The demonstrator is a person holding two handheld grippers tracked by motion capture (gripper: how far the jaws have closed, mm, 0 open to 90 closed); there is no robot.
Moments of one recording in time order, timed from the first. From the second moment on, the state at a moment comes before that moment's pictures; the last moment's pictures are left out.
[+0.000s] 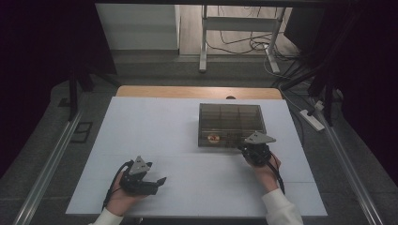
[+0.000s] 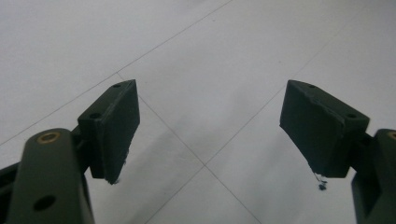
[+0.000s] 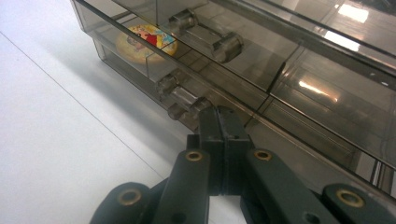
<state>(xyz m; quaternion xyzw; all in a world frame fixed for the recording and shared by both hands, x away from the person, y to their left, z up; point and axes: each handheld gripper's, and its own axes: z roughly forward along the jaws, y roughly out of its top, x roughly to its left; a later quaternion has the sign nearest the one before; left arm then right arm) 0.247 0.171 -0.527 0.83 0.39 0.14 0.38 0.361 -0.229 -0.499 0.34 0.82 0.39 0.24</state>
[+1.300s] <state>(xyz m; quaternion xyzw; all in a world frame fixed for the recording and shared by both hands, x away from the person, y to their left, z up) 0.250 0.173 -0.528 0.83 0.40 0.14 0.38 0.362 -0.235 -0.499 0.33 0.82 0.40 0.23</state>
